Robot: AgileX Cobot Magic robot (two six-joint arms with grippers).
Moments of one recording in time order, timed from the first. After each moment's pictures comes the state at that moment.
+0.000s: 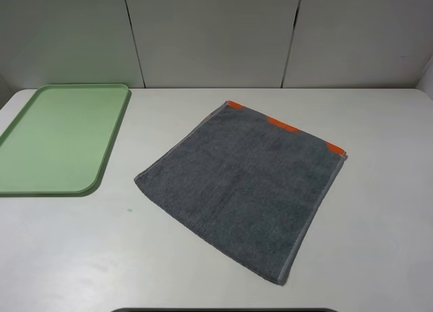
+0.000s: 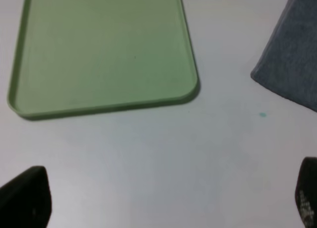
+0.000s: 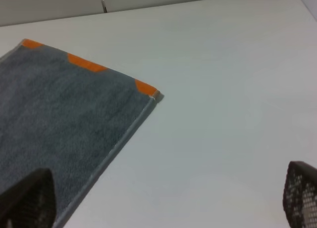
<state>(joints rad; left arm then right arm) 0.00 0.00 -0.50 0.00 1.07 0.07 -0.10 -0.01 -0.49 0.08 1.03 0.00</state>
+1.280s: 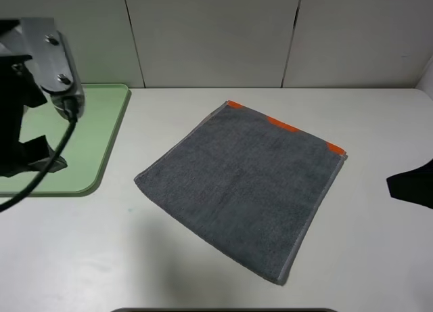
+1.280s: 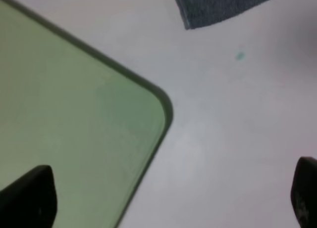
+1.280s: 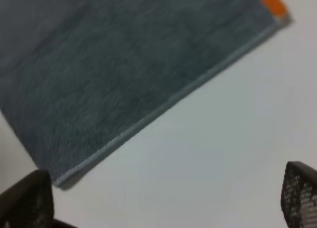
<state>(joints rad) -0.55 1.19 -0.90 0.24 0.88 0.51 0.16 0.71 -0.61 0.23 0.93 -0.27</state>
